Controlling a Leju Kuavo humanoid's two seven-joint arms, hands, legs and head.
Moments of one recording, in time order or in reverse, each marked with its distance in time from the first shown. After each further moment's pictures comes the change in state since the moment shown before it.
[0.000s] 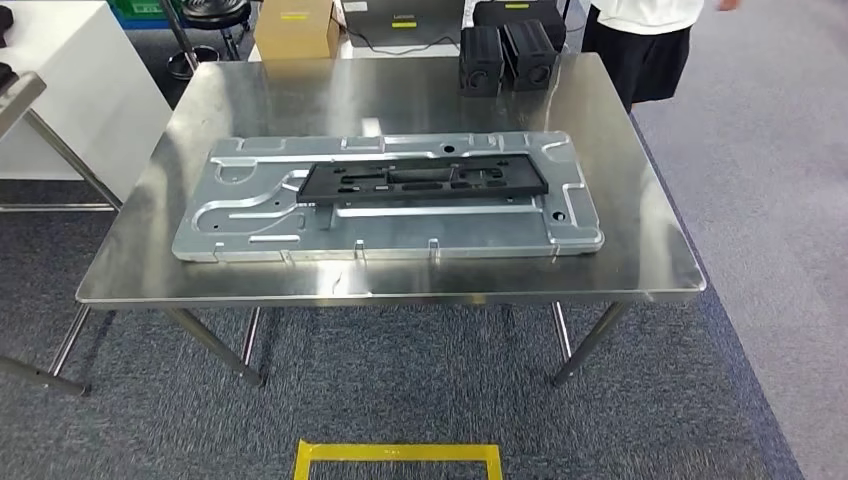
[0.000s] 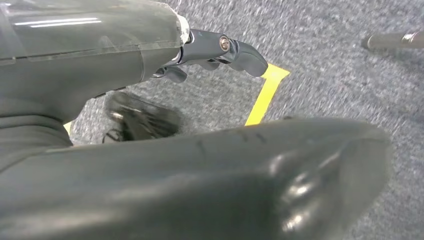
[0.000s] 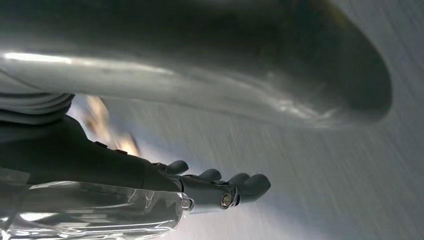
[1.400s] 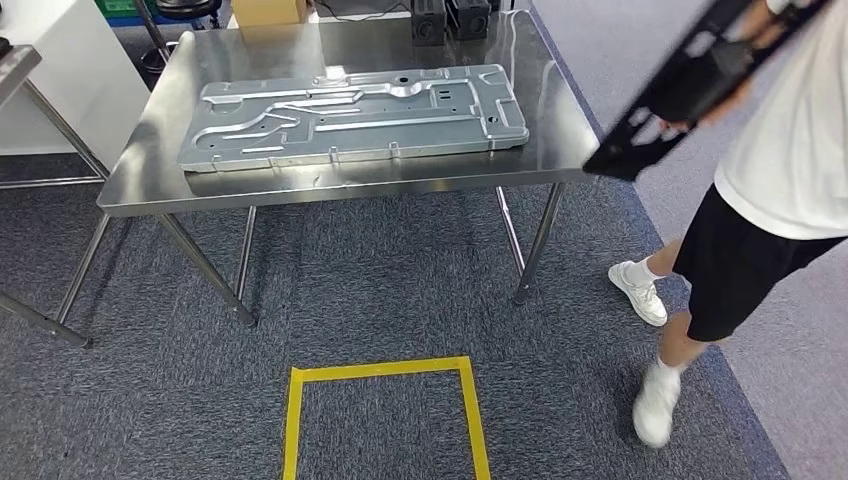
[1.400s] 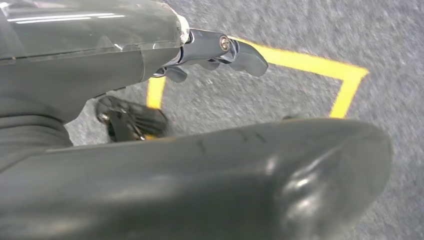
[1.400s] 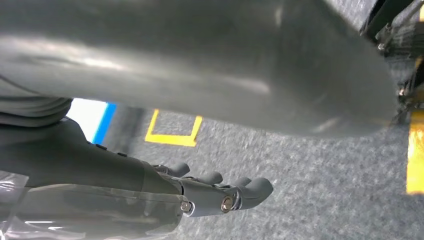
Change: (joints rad) left arm -0.034 -0.007 -0.010 0.006 -0.060 0.007 0.026; right arm -0.083 0.119 -0.085 0.314 0.061 0.178 0.204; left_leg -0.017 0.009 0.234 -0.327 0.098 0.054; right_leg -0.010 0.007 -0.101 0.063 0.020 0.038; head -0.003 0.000
